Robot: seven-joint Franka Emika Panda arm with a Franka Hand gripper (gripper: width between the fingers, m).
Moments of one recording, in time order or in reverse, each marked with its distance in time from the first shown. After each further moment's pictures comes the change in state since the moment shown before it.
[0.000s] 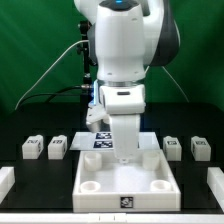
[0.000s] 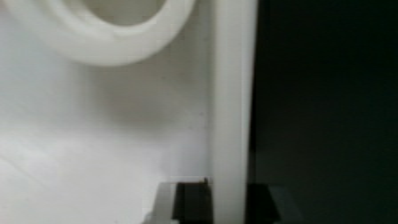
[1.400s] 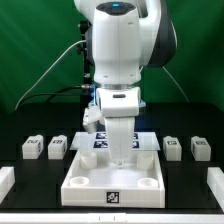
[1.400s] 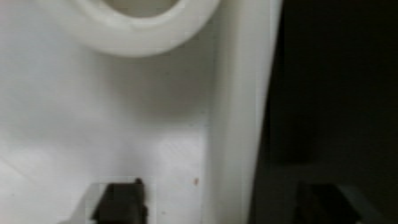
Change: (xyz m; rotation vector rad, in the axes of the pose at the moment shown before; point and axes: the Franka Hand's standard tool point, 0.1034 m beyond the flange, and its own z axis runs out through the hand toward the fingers) arm -0.025 -0.030 0.009 0.032 -0.011 0.018
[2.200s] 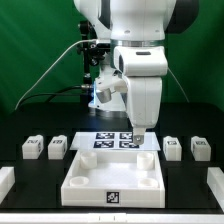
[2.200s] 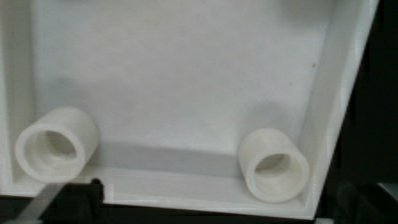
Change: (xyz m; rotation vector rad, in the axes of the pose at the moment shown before) arm 0.025 0.057 -0.076 -0.031 -0.032 -0.053
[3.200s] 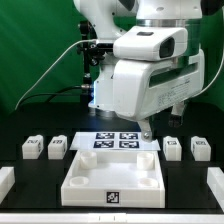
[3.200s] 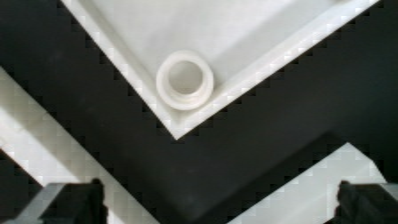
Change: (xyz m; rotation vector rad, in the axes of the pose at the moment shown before) arm 0.032 0.079 -0.035 0.004 0.011 0.745
